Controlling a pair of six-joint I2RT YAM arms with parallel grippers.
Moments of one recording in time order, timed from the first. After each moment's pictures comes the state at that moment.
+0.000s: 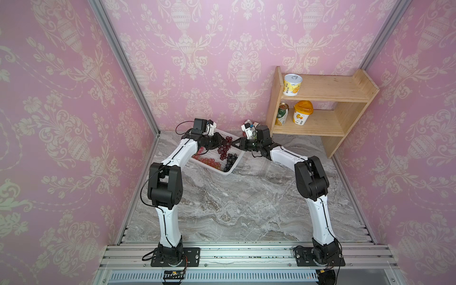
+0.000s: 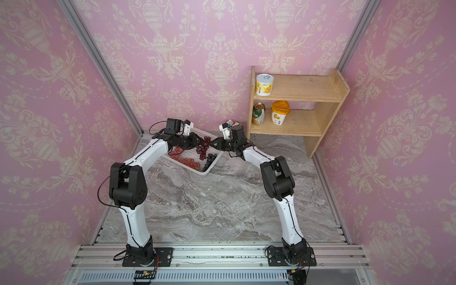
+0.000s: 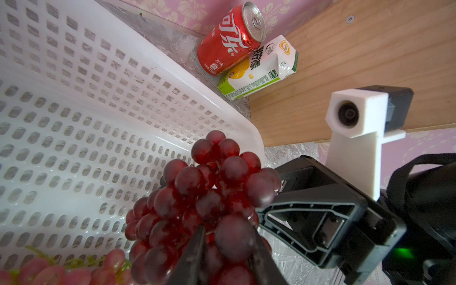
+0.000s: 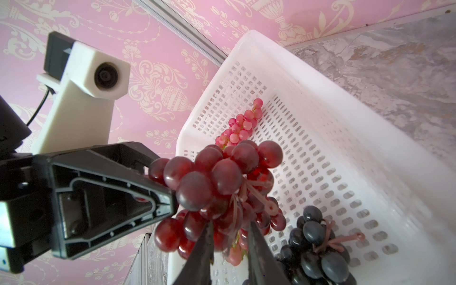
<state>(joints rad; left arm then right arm) -0.18 2.00 1.69 -0.46 0.58 -0.49 0.40 2.27 1.75 0.12 -0.72 0.66</state>
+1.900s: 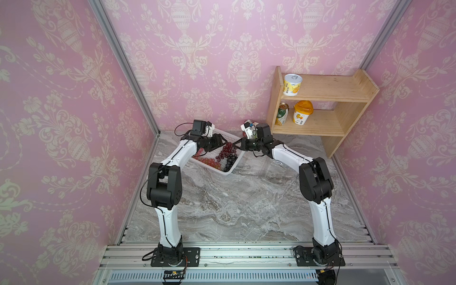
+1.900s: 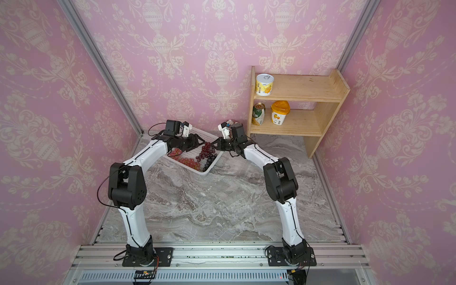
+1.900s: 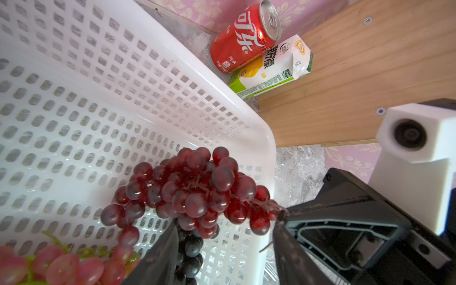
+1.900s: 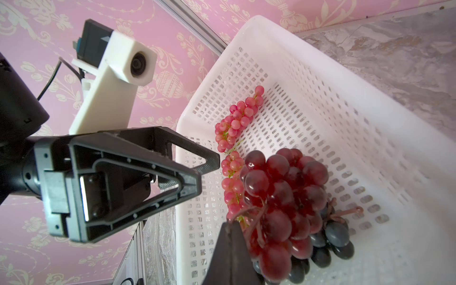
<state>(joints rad) -0.16 1.99 1.64 -0.45 0.54 -0.51 0.41 2.20 1.77 -0.08 -0.68 0.54</state>
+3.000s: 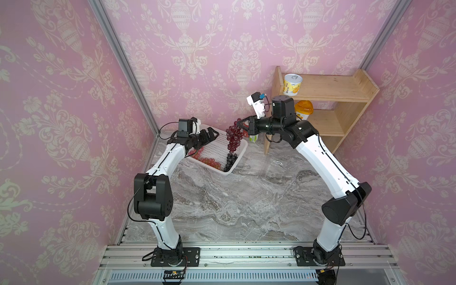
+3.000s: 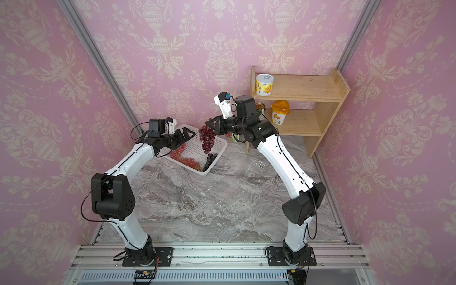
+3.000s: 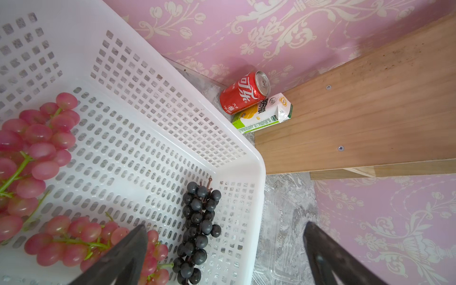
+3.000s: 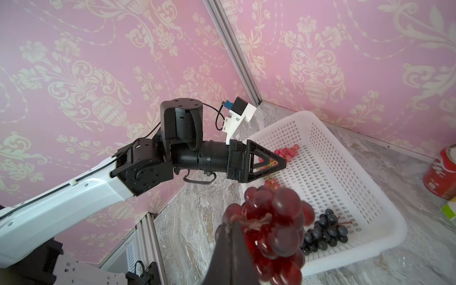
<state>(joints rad) -0.08 1.80 1.51 -0.34 0.51 -0.59 0.51 1.77 2.06 -0.65 -0.48 0.31</state>
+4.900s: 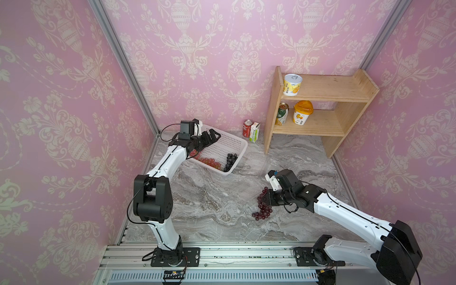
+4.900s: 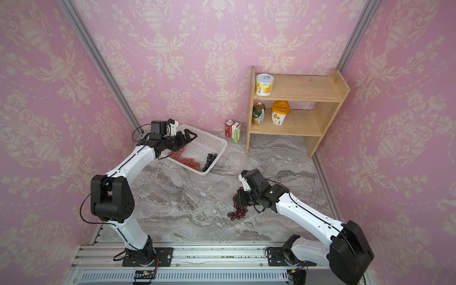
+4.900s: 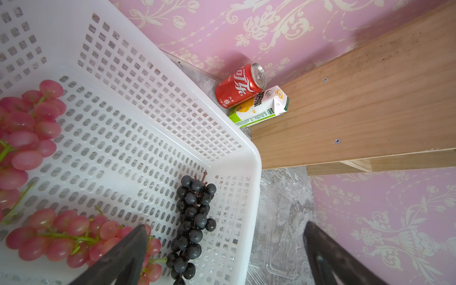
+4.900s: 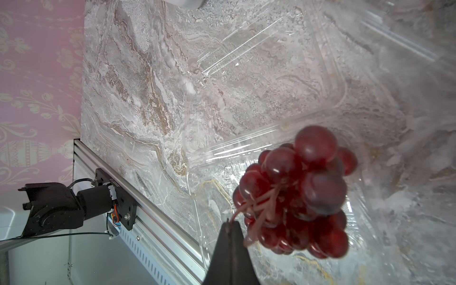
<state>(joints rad) -0.10 1.78 1.47 -0.32 0.51 -0.60 0.64 1.19 0.78 -0.53 -0.28 0.62</state>
